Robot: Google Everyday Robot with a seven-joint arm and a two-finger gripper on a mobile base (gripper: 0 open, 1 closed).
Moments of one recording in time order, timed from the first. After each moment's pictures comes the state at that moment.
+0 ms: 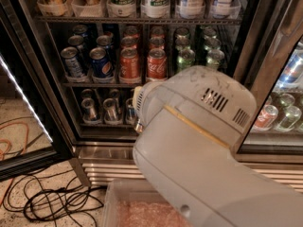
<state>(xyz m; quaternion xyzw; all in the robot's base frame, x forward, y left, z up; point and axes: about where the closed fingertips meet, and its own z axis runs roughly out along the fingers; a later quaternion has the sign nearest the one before) 0.488 -0.020 0.923 0.06 0.87 0.09 0.47</state>
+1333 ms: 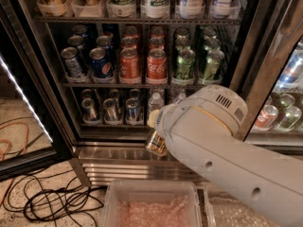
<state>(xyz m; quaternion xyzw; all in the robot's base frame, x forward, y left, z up) 0.513 -0.050 0.807 0.13 0.92 0.13 0.36</state>
